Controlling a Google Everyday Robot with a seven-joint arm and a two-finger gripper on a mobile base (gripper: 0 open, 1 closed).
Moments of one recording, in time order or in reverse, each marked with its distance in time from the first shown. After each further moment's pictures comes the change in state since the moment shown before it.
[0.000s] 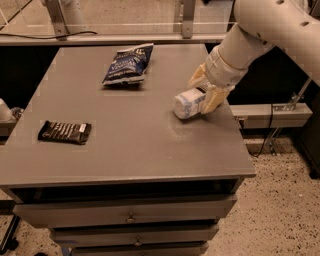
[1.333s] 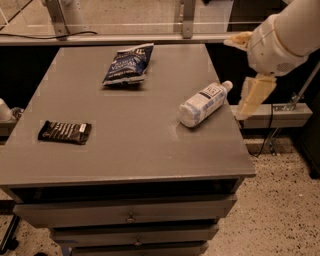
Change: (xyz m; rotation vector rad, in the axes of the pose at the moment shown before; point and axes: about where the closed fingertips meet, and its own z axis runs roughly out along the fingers) arm -0.011 0.044 -0.126 0.224 0.064 0.249
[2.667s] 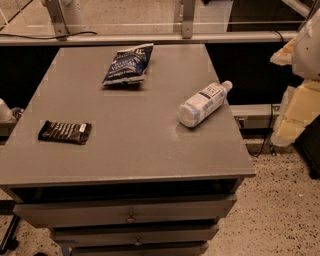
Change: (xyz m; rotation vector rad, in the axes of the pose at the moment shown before) arm 0.012 0.079 -0.080 -0.161 0.199 0.348
